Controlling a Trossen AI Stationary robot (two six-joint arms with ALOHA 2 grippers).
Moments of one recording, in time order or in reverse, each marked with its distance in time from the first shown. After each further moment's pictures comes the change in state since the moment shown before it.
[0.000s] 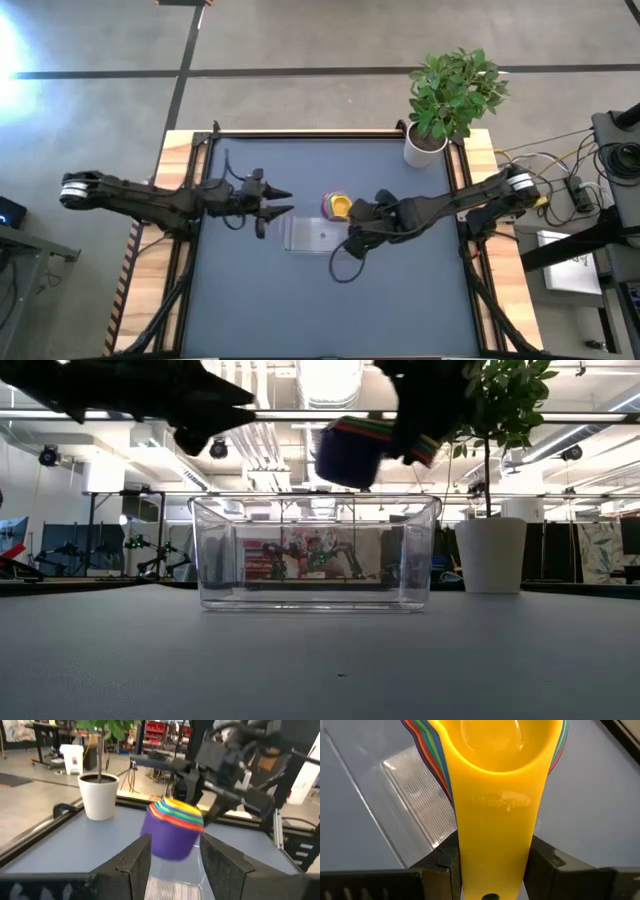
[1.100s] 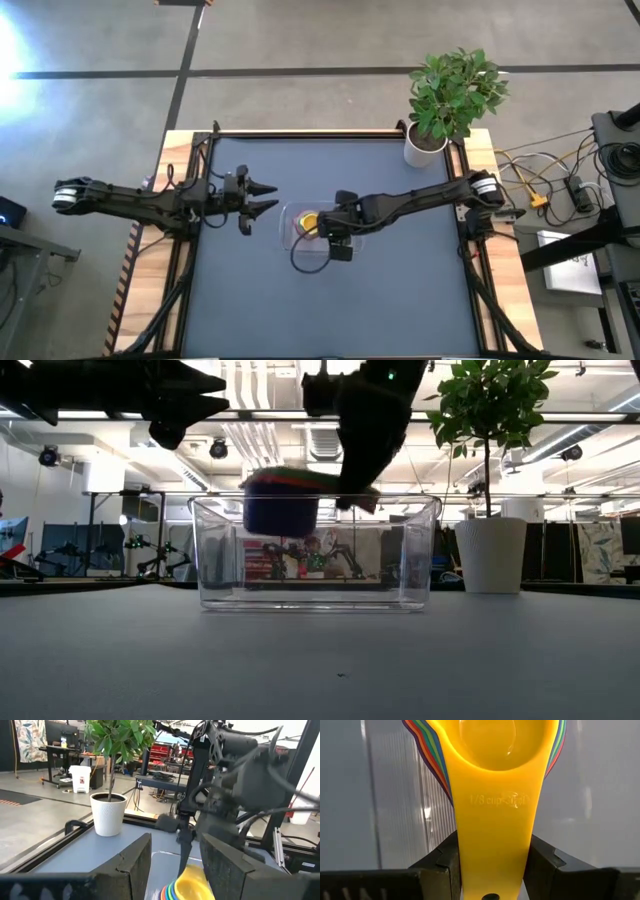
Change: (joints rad) left arm 0.000 -0.206 -0.095 0.002 -0.036 0.012; right arm -0.117 0.247 0.141 0.125 -0.223 -0.562
